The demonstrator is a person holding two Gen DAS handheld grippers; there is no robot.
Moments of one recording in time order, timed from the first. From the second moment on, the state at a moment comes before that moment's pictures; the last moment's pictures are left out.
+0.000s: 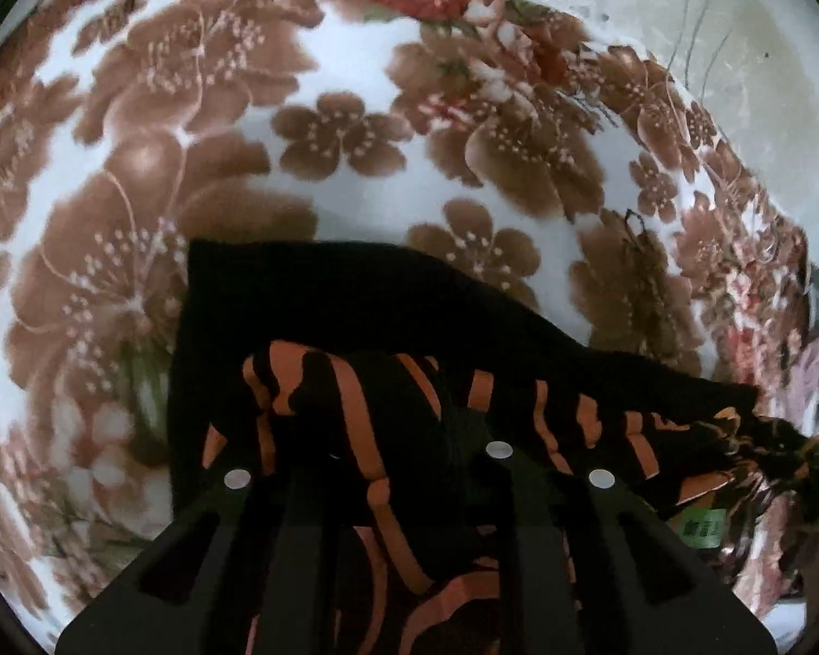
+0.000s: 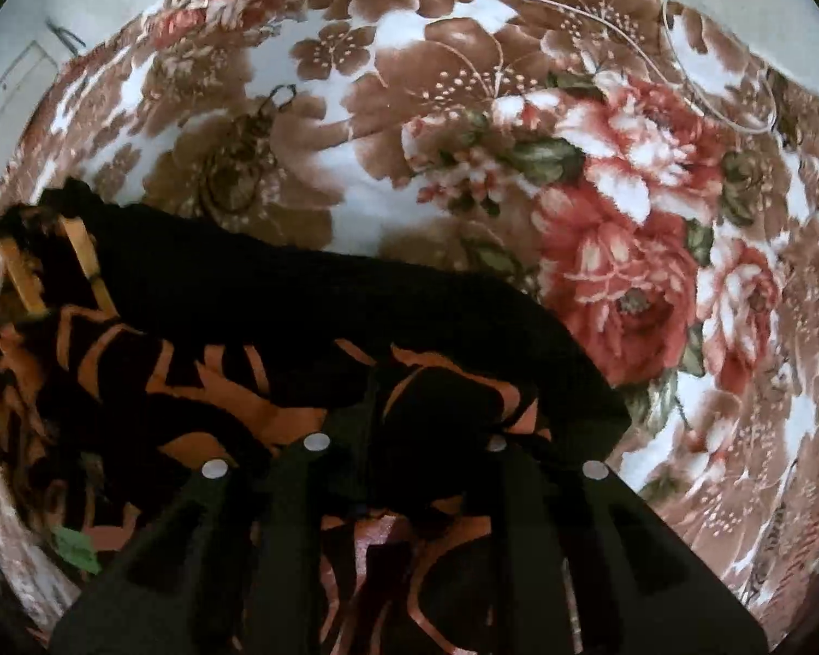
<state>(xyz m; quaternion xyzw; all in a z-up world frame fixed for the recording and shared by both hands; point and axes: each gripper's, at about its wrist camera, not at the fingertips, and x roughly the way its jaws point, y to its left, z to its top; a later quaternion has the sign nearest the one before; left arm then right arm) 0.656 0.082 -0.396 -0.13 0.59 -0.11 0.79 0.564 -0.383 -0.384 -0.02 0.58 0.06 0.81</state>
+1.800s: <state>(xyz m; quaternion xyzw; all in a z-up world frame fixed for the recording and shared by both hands) 0.693 0.053 -0.398 0.12 0.57 -0.24 0.78 0.574 -0.400 -0.406 -0.13 0.50 0.13 0.84</state>
